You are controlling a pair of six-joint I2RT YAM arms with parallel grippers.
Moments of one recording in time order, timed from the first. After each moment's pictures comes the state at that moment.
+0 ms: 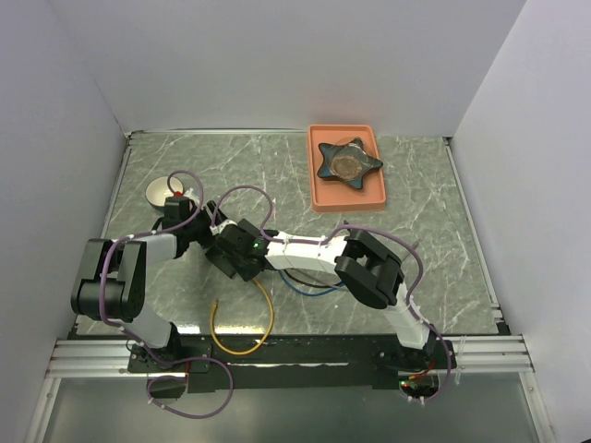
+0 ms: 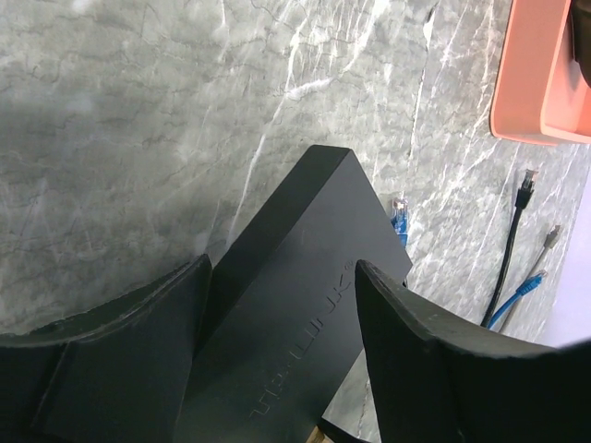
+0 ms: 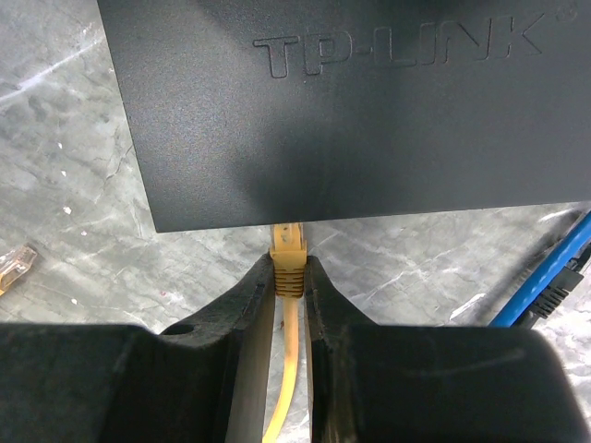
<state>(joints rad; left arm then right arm) -0.08 1.57 0.62 0.22 0.44 -0.64 1.12 2.15 1.60 -0.52 0.16 0.31</state>
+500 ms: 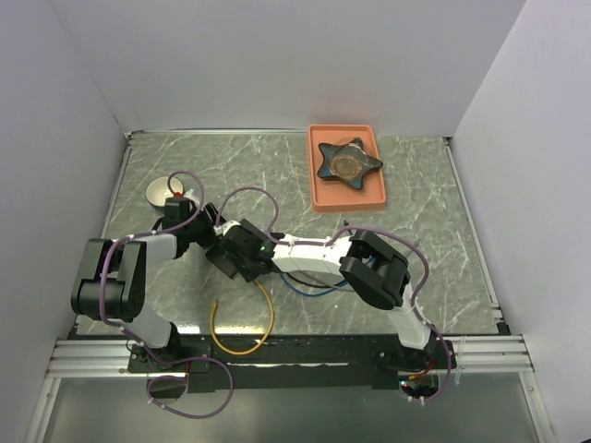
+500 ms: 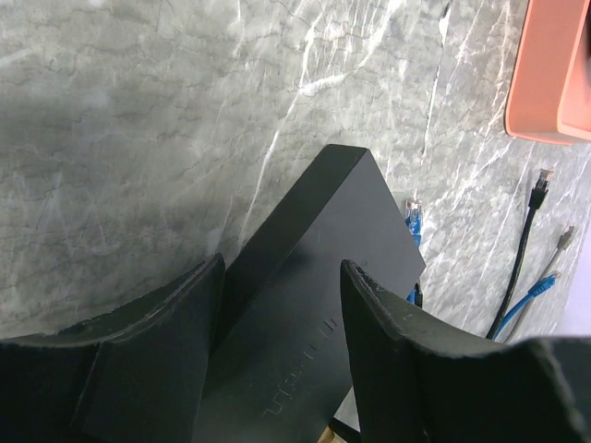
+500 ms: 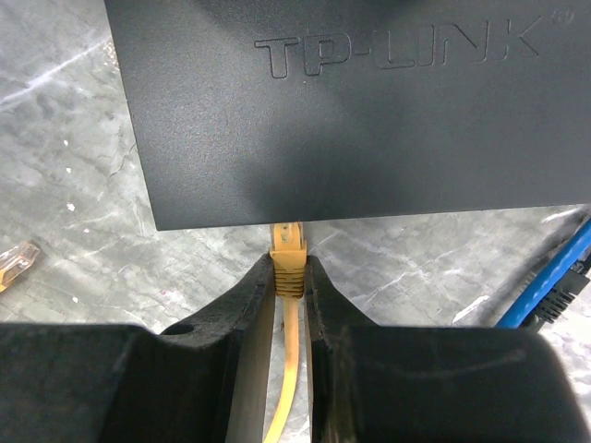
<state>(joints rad) -0.08 1.57 0.62 0.21 0.43 -0.63 1.11 2.11 1.52 -0.42 0.16 0.31</state>
